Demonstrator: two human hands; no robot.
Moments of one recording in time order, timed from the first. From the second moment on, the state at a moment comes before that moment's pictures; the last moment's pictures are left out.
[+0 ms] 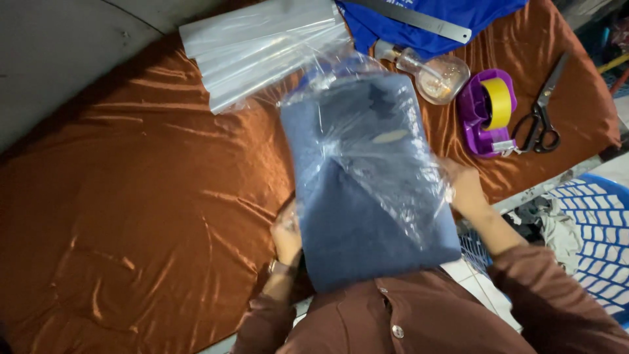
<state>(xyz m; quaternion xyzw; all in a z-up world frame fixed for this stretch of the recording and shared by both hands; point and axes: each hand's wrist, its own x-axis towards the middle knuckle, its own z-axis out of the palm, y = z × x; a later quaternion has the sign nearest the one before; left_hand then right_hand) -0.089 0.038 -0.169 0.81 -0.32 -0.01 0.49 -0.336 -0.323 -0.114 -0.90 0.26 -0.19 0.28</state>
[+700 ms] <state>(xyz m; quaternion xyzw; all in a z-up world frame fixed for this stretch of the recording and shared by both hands) -0.196 0.145 -0.188 0.82 -0.38 0.10 0.41 -0.481 -0.251 -0.202 -0.94 0.28 -0.12 0.15</state>
